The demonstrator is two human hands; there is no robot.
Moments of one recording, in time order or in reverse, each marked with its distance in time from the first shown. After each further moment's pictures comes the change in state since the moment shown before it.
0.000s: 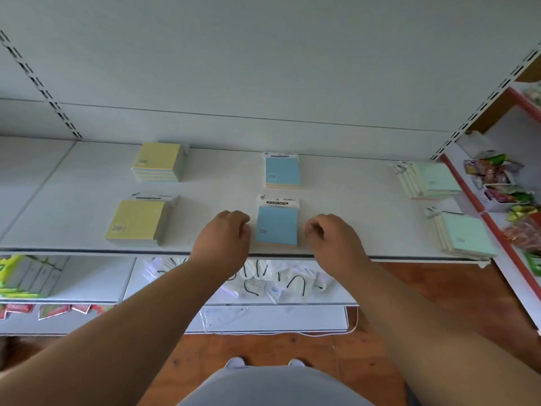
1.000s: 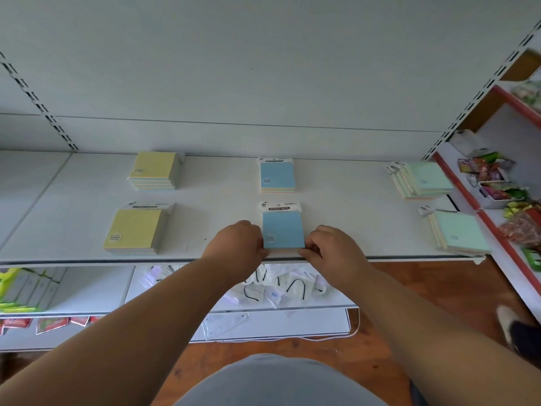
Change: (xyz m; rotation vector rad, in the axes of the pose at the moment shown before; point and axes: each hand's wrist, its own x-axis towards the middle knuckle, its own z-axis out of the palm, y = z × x) left_hand 0.009 0.018 0.005 0.264 -0.225 0.181; right_hand -0.011 0.014 -0.006 -0.140 -0.087 -0.246
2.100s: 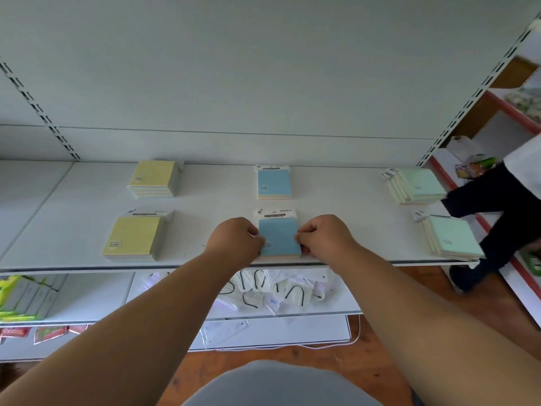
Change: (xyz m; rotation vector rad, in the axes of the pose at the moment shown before) left_hand 0.016 0.004 -0.005 -0.328 0.045 -0.319; right_hand 0.037 -0.015 -0.014 0.421 -0.053 0.552
